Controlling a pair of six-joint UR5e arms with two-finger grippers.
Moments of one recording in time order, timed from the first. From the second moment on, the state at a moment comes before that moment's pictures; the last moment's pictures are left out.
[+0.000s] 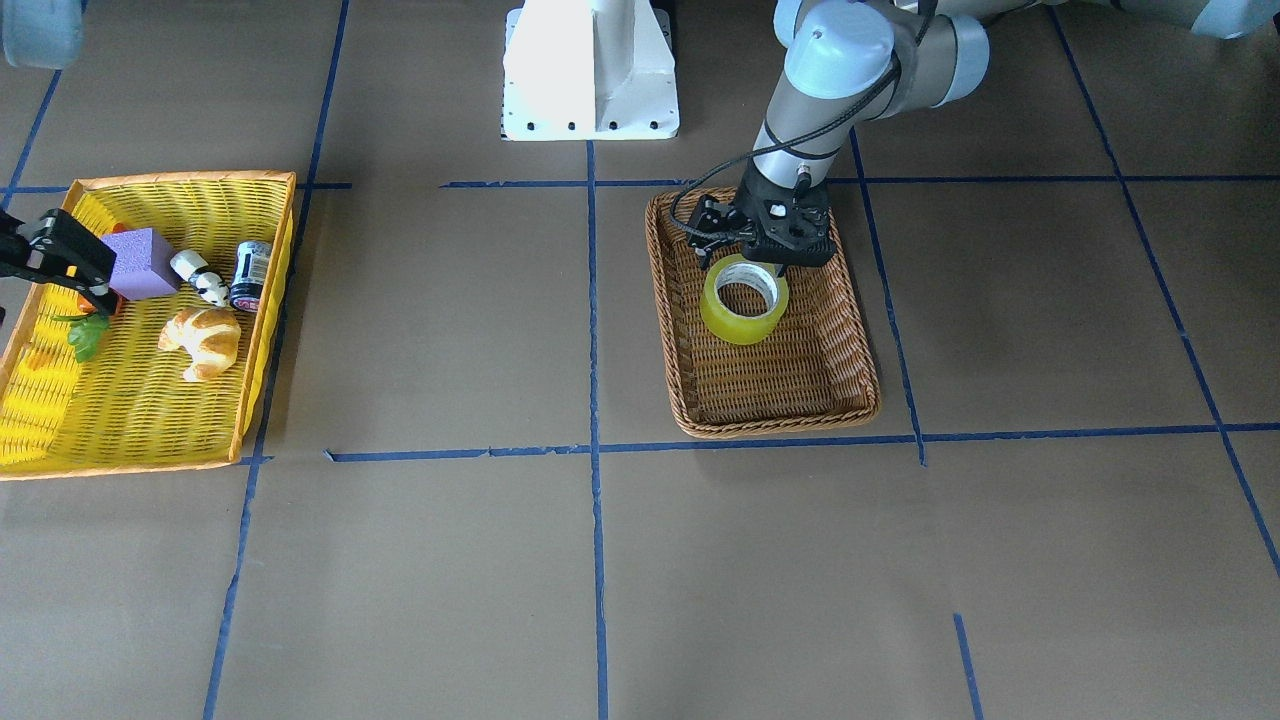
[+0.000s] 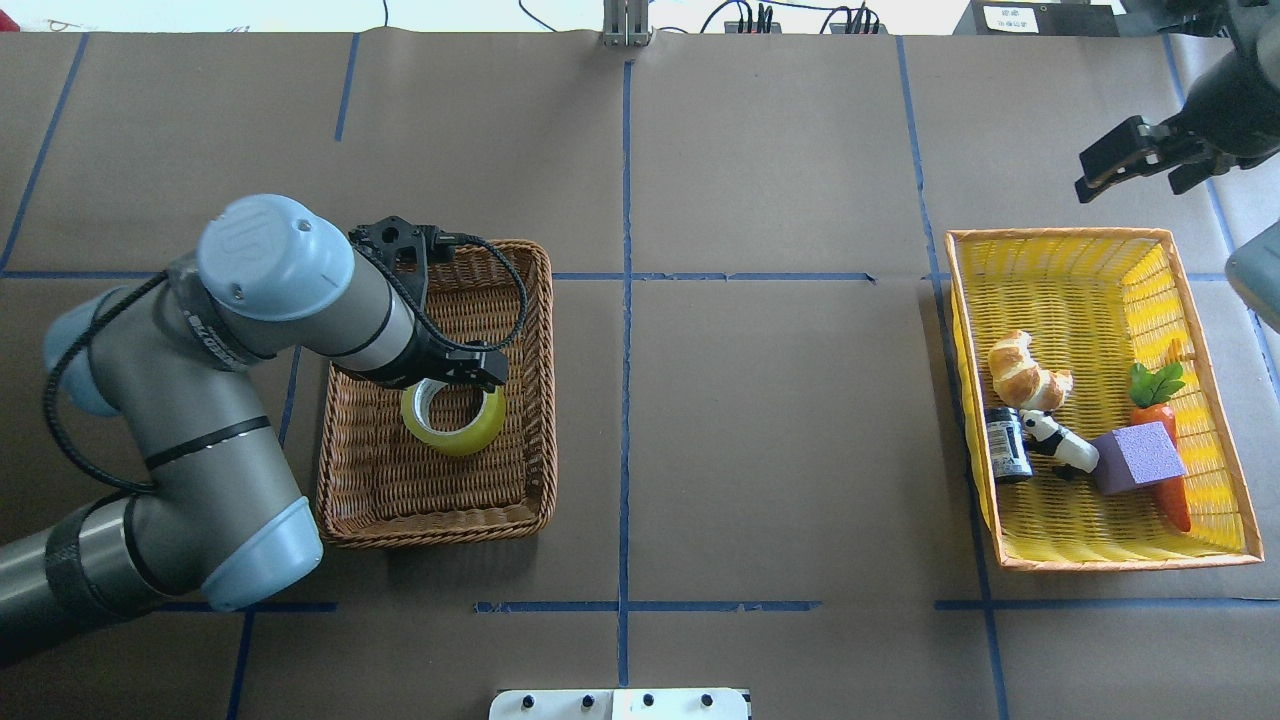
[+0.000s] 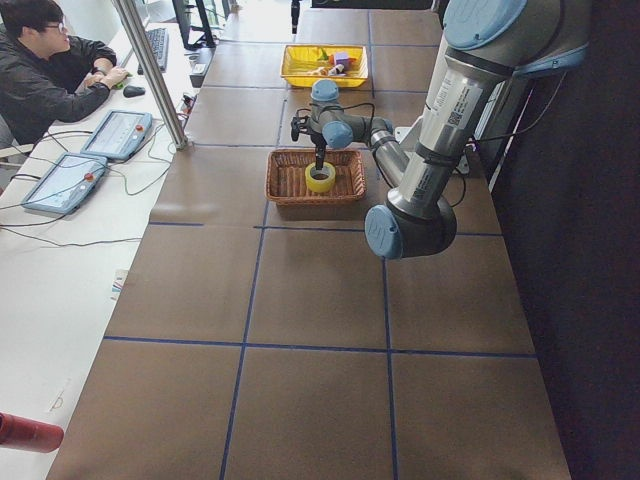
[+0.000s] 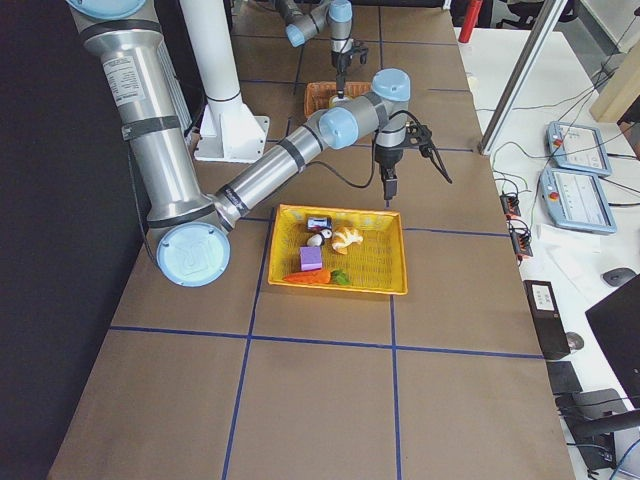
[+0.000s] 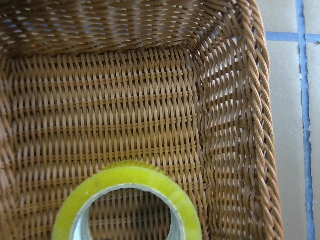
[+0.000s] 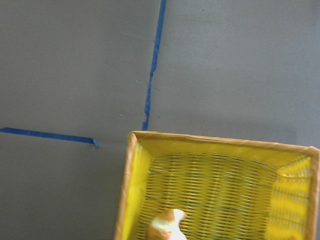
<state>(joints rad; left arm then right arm) -0.61 -2.04 -1.91 -1.60 -1.96 -1.08 1.20 -1.33 1.97 -1.75 2.24 0.44</state>
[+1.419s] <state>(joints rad) -1.34 -1.64 -1.91 -1.42 -2.39 -0.18 1.57 -1.64 1.67 -1.60 2.42 -0.17</state>
